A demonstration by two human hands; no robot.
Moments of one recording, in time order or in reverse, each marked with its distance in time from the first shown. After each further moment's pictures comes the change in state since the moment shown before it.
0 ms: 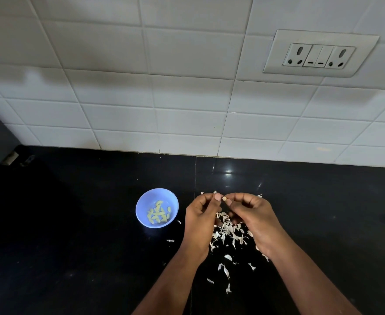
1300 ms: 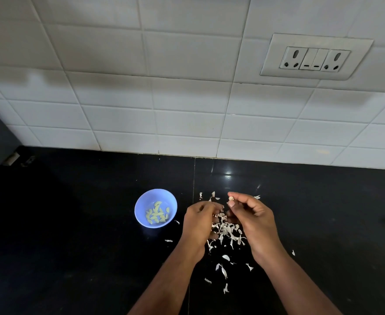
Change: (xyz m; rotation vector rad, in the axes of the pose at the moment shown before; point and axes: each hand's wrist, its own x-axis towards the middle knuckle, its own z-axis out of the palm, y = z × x) left_hand 0.001 0.007 0.002 0.191 0.050 -0.273; right_hand -0.009 0.019 0.005 0.152 0.137 -0.155
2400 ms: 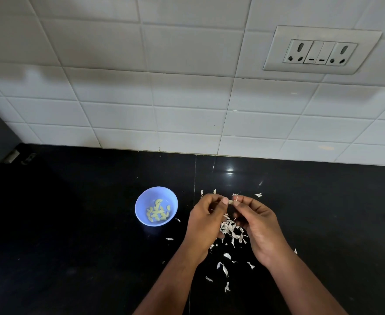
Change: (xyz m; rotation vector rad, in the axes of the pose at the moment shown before) left_hand -0.008 -0.001 0.001 0.105 -0.122 0.182; right_hand 0.004 0.001 -0.008 0.139 -0.014 0.210
